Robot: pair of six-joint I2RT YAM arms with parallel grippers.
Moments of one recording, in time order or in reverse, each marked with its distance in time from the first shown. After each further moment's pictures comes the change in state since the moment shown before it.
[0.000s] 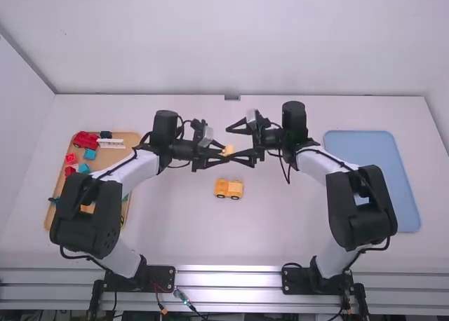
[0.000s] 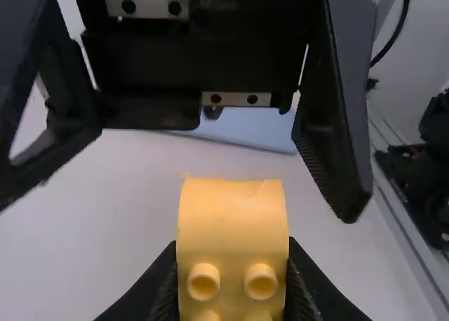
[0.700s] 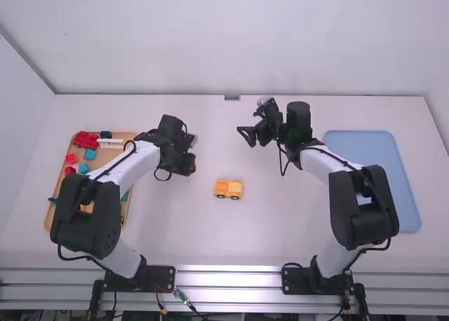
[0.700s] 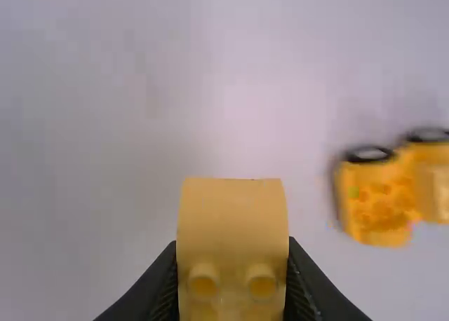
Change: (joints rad) left arm -0.019 0.001 0.127 -0.700 -1.056 -0.552; right arm -0.039 0.000 0.000 -0.058 0.720 0.106
